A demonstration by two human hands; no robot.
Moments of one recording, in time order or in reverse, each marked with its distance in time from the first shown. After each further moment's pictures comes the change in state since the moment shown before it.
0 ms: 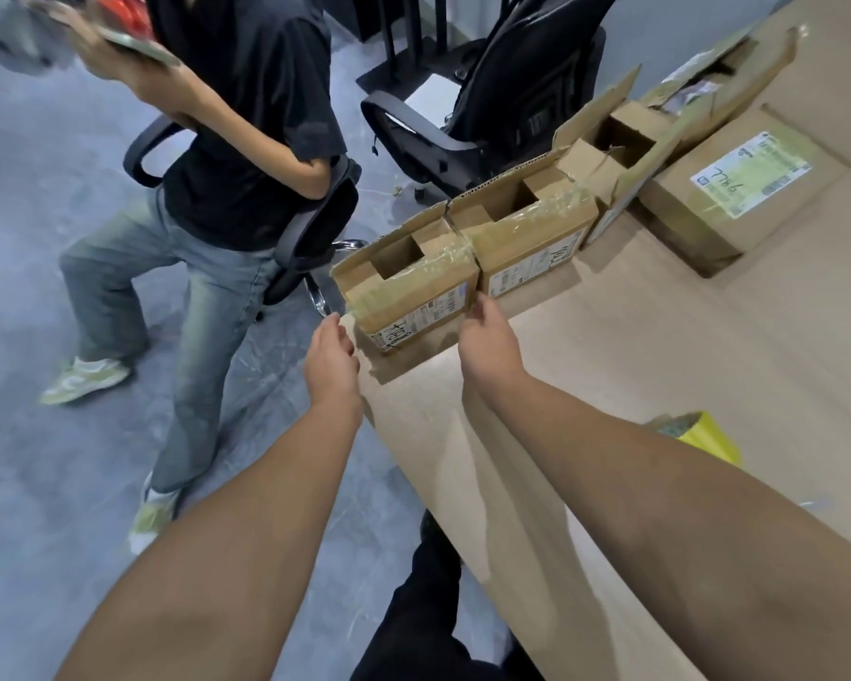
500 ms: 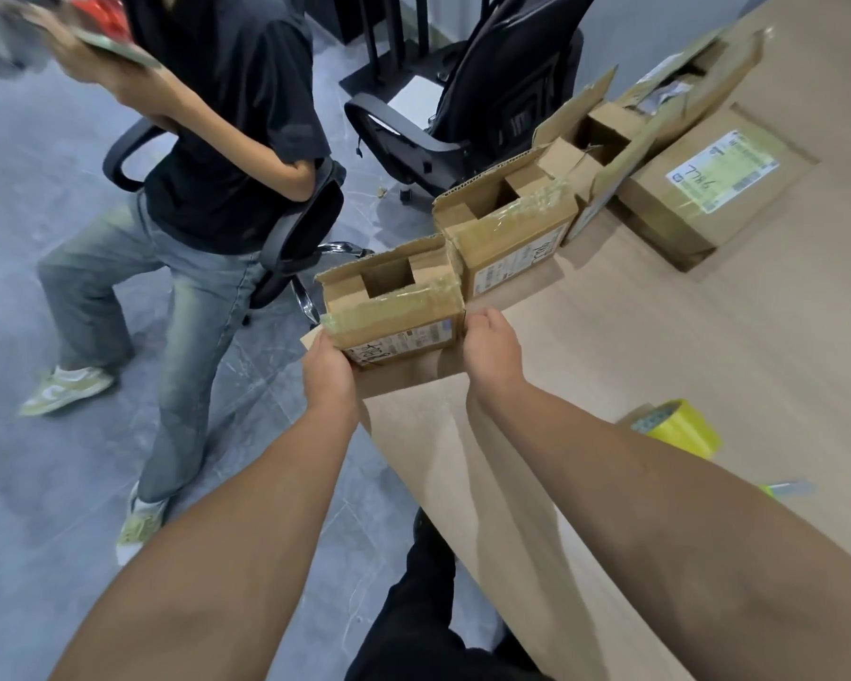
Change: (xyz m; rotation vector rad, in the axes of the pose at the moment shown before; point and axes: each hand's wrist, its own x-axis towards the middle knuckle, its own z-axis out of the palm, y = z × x) left_hand -0.005 -0.008 -0.001 0.060 -0.056 0.016; right_hand -0.007 0.011 -0.006 0.072 0.159 0.086
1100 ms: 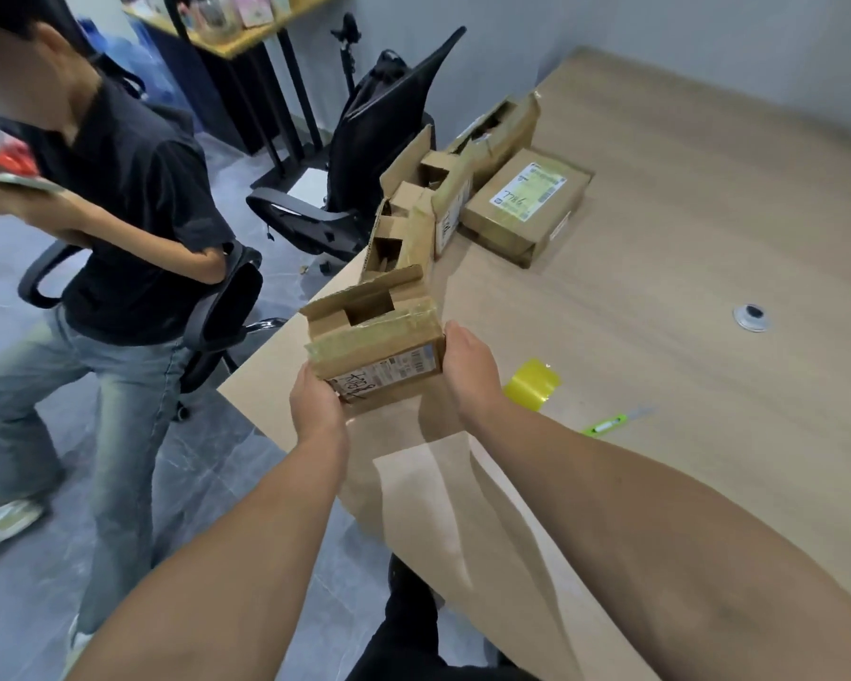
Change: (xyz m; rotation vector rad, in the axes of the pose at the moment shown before) left_hand -0.112 -0.021 0.058 0.088 -0.154 0.145; right_hand -0.052 0.023 -0.118 0.027 0.100 -0.143
